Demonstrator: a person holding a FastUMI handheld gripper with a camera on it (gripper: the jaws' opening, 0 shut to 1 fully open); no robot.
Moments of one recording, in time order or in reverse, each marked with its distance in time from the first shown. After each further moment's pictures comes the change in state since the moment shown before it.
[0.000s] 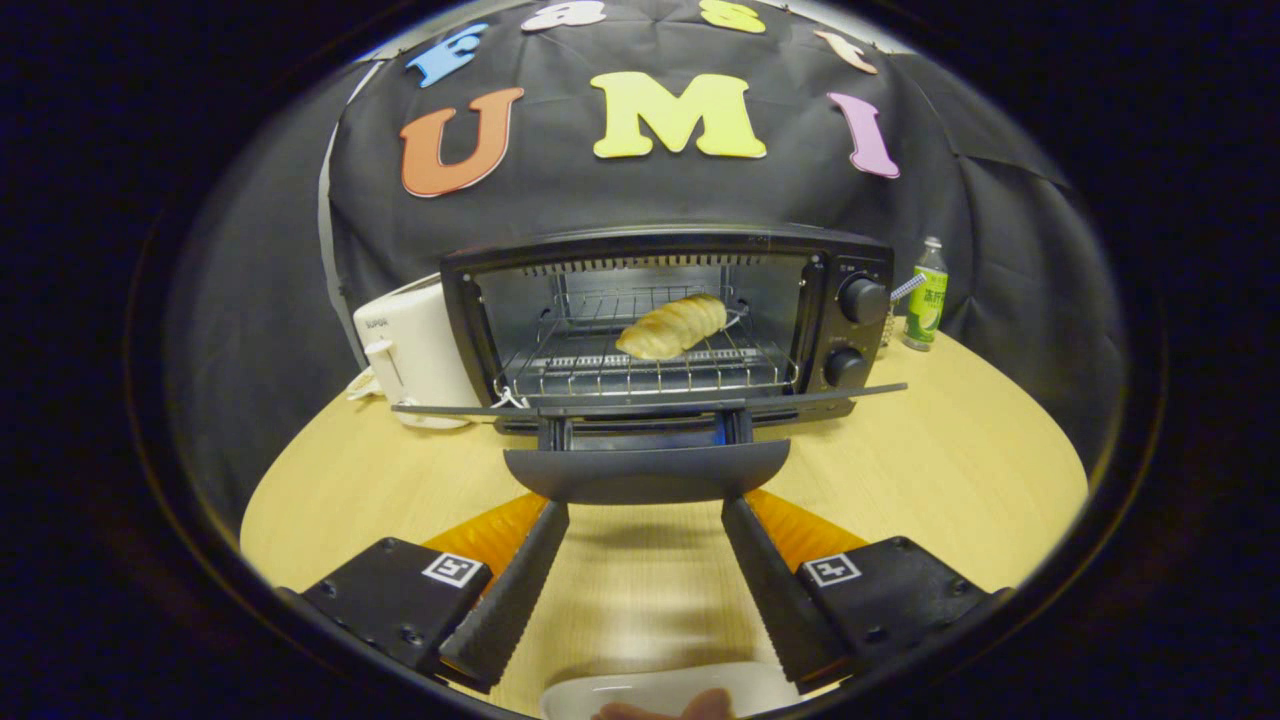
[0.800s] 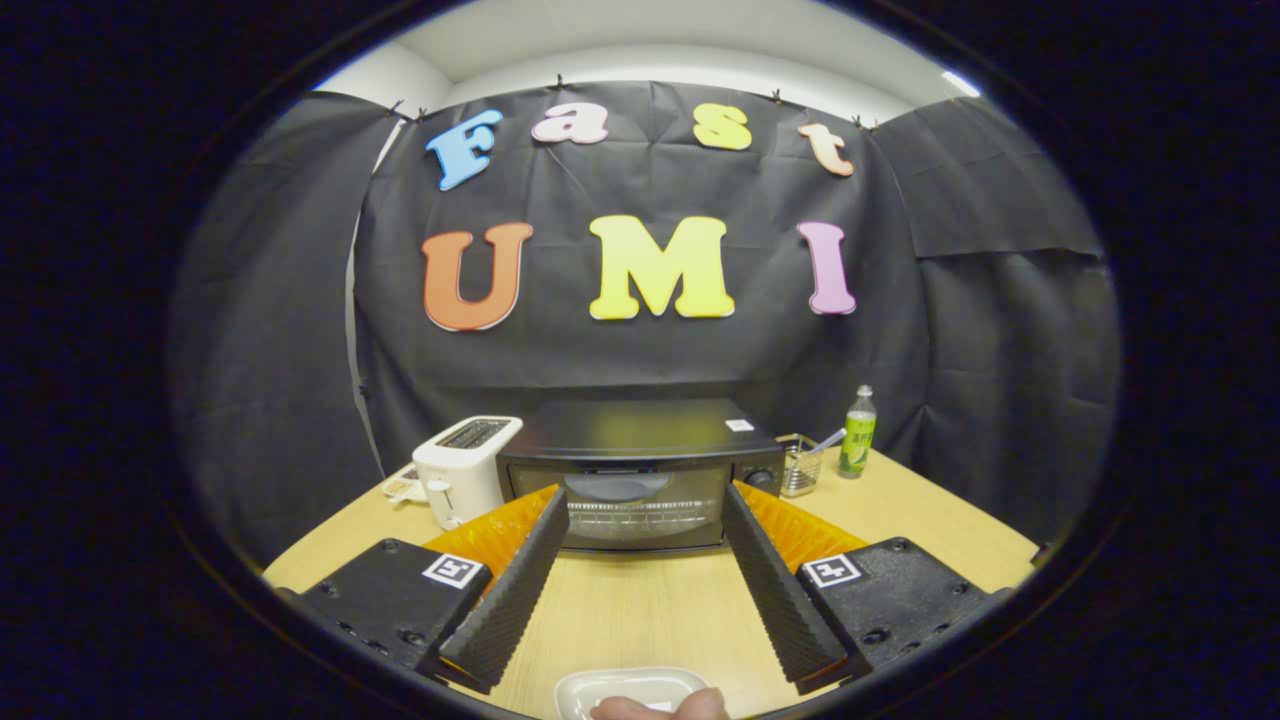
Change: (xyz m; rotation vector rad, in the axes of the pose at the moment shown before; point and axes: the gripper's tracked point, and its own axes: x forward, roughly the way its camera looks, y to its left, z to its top) arm -0.176 -0.018 0.131 -0.034 -0.377 -0.042
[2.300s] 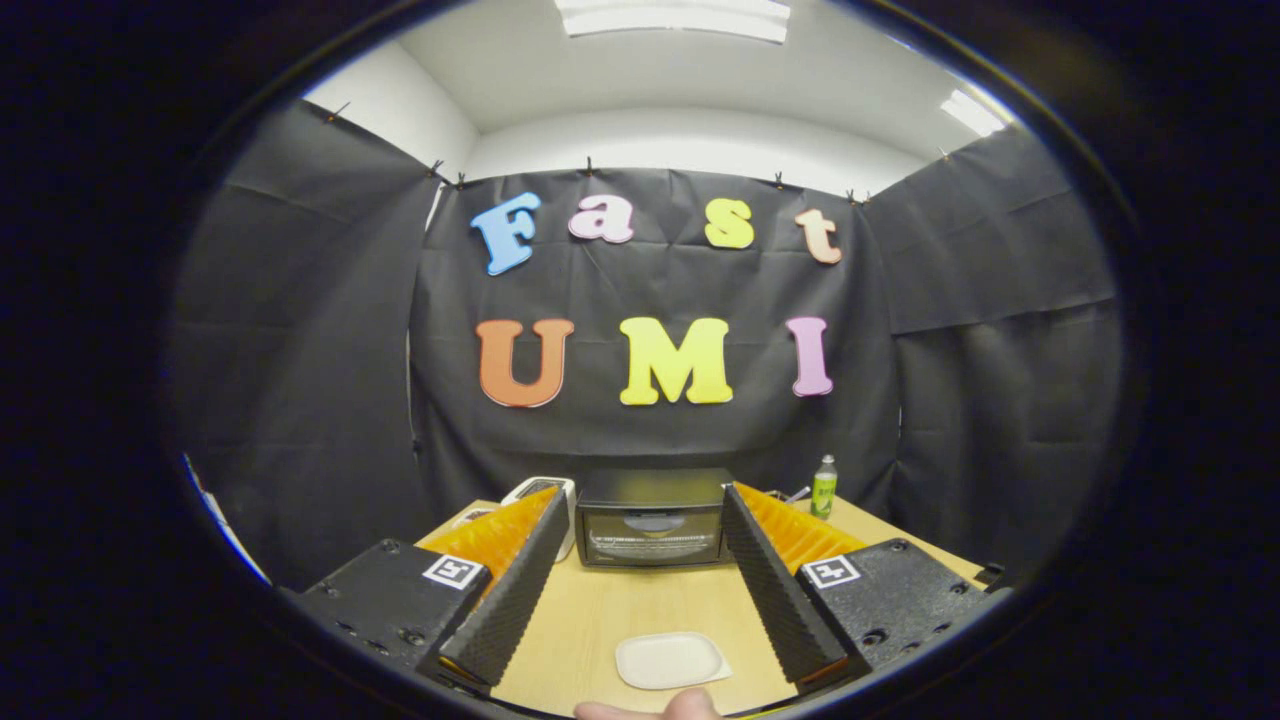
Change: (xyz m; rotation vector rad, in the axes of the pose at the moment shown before) arm -0.197 0.052 0.078 -0.012 -0.165 0.008
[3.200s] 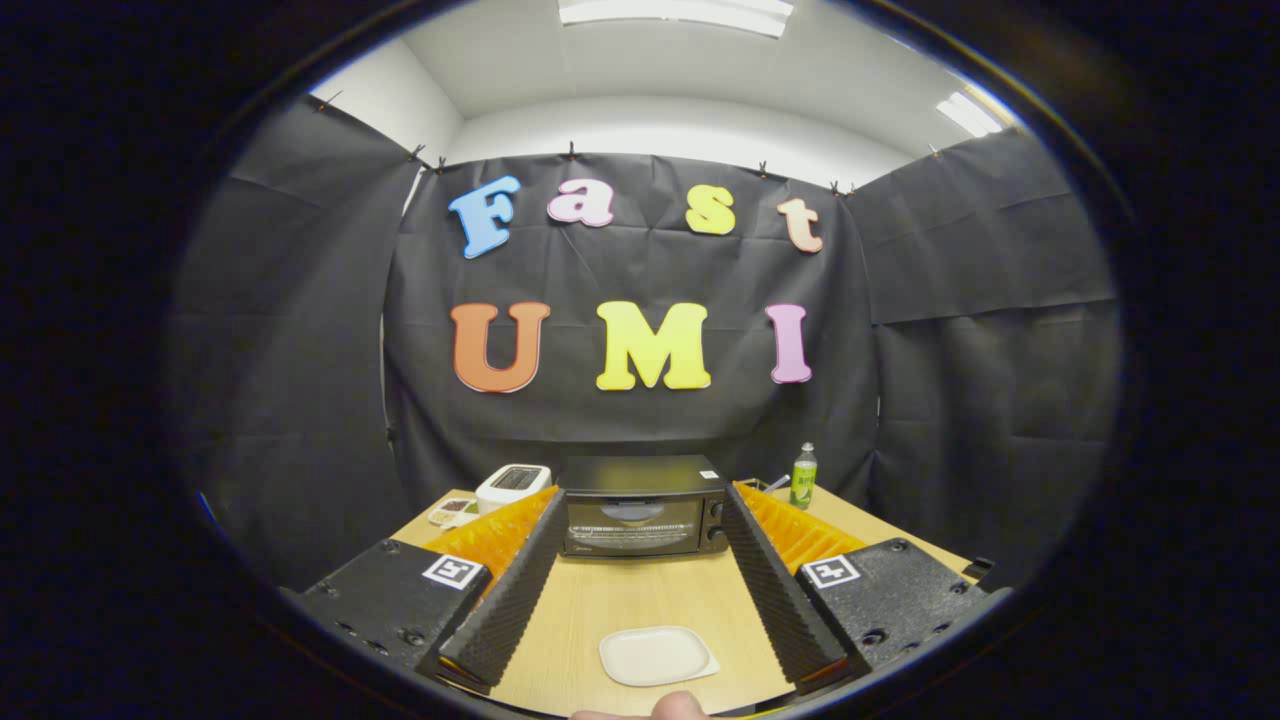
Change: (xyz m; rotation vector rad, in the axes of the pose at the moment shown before) arm 0.012 -0.009 -0.014 -0.001 0.041 -0.057
